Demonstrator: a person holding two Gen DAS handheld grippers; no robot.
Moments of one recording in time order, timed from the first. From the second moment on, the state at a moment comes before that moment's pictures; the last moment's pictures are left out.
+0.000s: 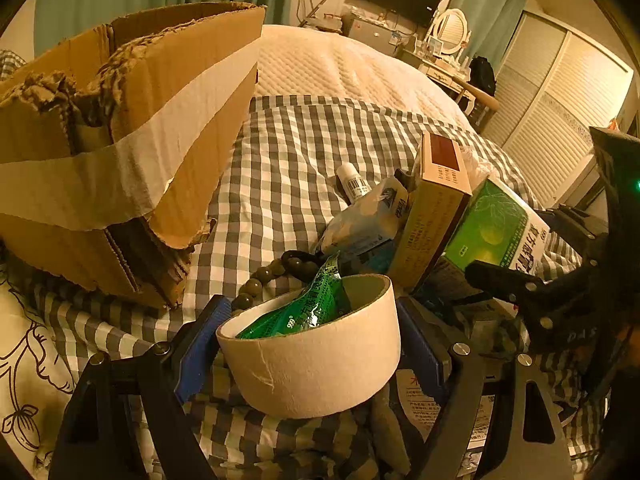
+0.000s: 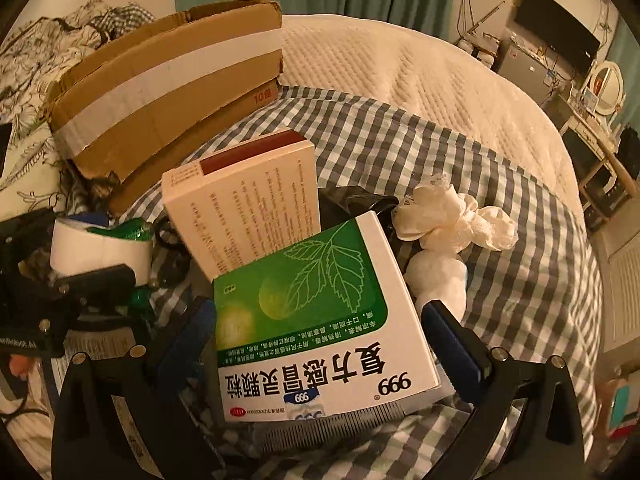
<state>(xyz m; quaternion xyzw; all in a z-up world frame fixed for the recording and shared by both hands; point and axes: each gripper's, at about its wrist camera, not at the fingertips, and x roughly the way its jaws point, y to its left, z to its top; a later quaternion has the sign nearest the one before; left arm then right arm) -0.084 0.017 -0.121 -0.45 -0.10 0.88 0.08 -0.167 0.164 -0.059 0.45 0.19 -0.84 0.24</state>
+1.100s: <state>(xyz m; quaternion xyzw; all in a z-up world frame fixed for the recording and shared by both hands) -0.072 0.016 -0.098 -0.41 -0.10 0.90 0.10 -0.135 0.169 -0.051 0.41 0.24 -0.87 0.14</state>
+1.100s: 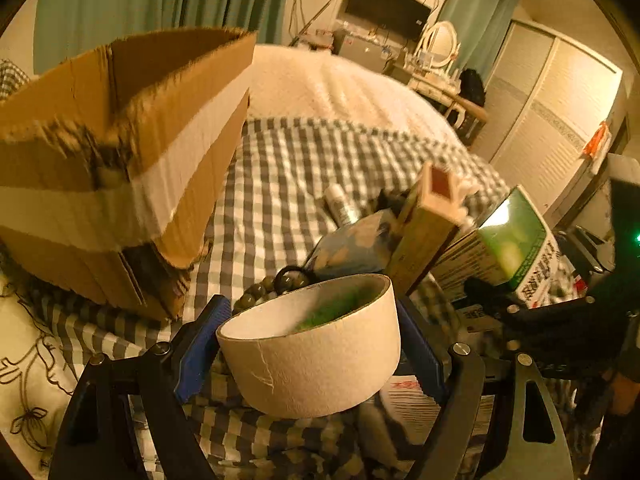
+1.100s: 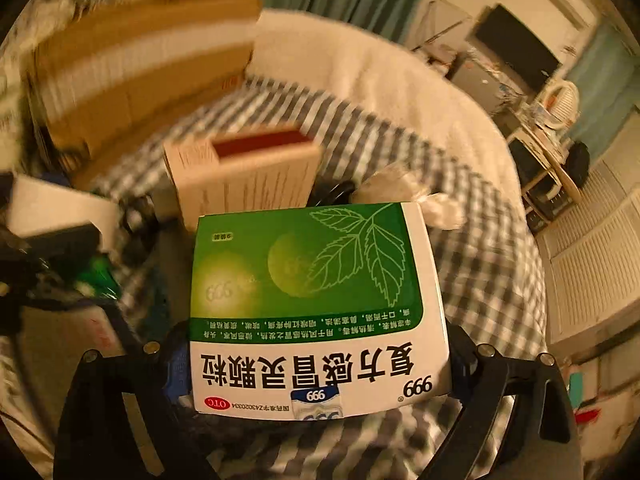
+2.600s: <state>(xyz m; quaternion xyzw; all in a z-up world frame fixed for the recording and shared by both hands) -0.070 -0.115 0.024 -0.28 -0.13 0.95 0.07 -0.121 0.082 0.136 0.27 0.02 -0.95 0.15</state>
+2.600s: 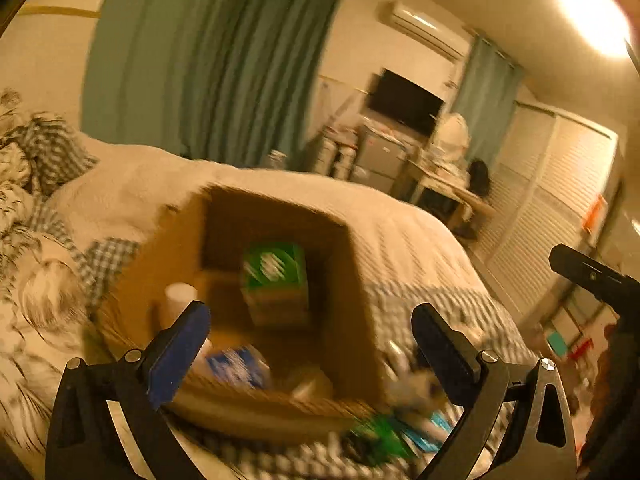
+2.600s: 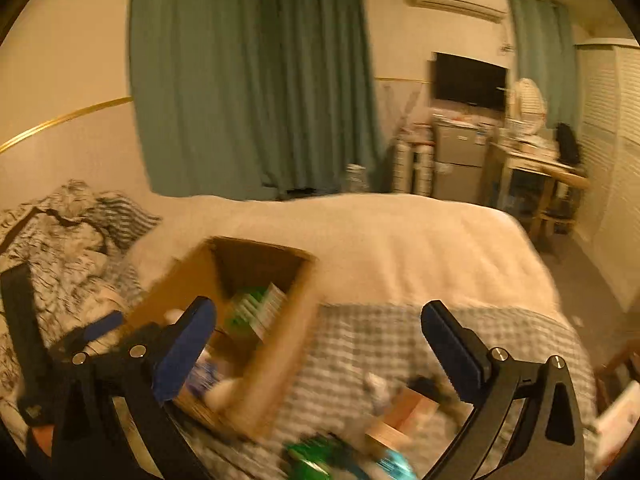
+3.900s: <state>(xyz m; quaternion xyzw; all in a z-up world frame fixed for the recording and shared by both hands) -0.059 0.114 -0.122 -0.46 0.00 0.87 0.18 -0.041 0.300 -0.020 0.38 -0.07 -0.92 0.04</state>
